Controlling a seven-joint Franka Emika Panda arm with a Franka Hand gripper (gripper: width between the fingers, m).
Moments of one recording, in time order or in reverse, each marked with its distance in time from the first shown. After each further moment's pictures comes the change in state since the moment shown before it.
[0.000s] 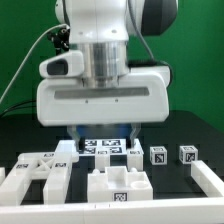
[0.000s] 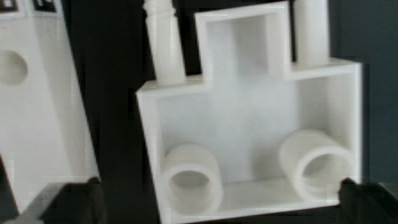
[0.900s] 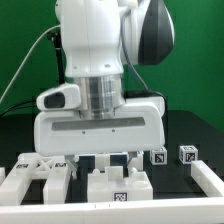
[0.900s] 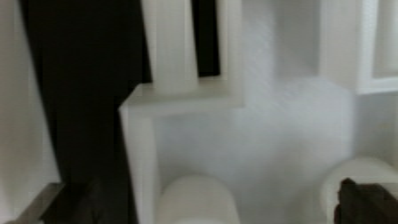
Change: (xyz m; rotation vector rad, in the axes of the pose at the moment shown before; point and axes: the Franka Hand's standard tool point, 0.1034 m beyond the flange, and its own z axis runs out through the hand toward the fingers) arm 0.001 -0.001 0.043 0.004 0.005 -0.023
